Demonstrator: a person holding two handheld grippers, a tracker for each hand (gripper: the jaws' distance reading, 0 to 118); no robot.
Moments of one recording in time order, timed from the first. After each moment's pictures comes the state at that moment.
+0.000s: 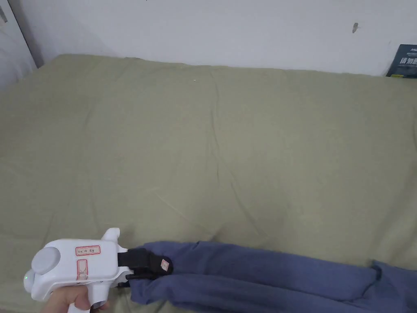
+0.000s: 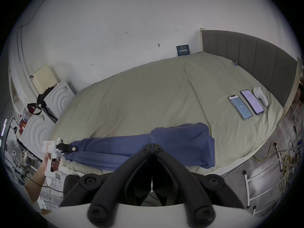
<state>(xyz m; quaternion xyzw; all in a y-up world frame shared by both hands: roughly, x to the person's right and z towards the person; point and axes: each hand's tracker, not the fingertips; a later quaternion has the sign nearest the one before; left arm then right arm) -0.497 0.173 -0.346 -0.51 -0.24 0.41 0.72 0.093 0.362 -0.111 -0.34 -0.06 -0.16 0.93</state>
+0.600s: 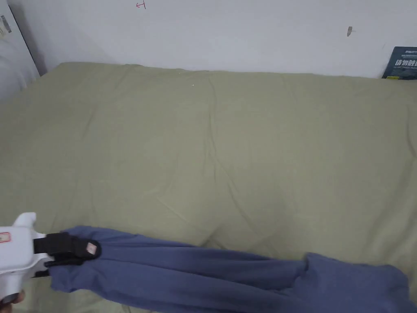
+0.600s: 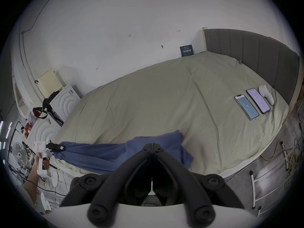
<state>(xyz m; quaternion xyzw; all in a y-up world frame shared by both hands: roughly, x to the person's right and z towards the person) -0.588 0.277 -0.292 -0.46 -0.13 0.38 0.79 0.097 0.361 -0.115 -0.33 -0.03 -0.18 0.93</state>
